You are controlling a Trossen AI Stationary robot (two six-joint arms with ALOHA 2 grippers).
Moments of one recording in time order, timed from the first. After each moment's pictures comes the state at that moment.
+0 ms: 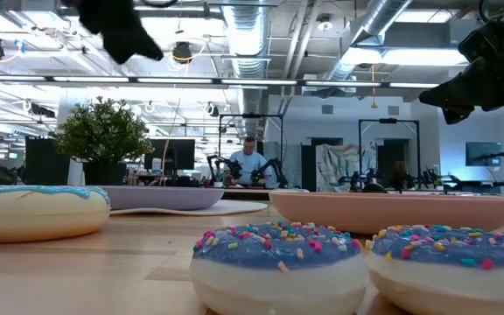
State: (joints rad) left arm -0.24 1.05 0.81 -0.39 -0.31 -0.28; right arm -0.06 0.00 0.10 -0.28 -0.02 0.05
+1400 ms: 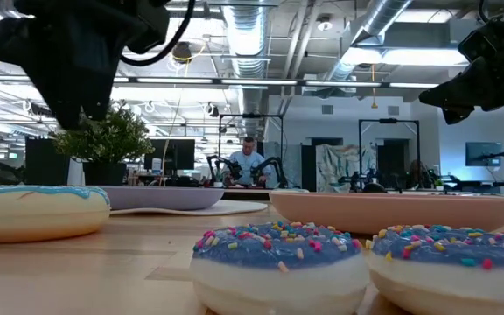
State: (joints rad) left arm -0.49 1.77 1.34 -0.99 -0.12 -1.51; right arm -0.06 0.00 0.10 -0.28 -0.02 0.05
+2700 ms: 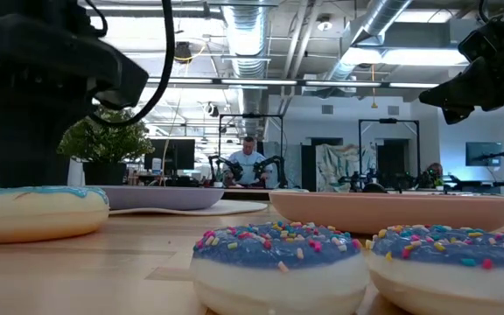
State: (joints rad) left arm -0.54 1.90 1.25 -0.91 -0.04 -1.46; right arm -0.06 0.00 0.10 -0.28 -0.02 0.05
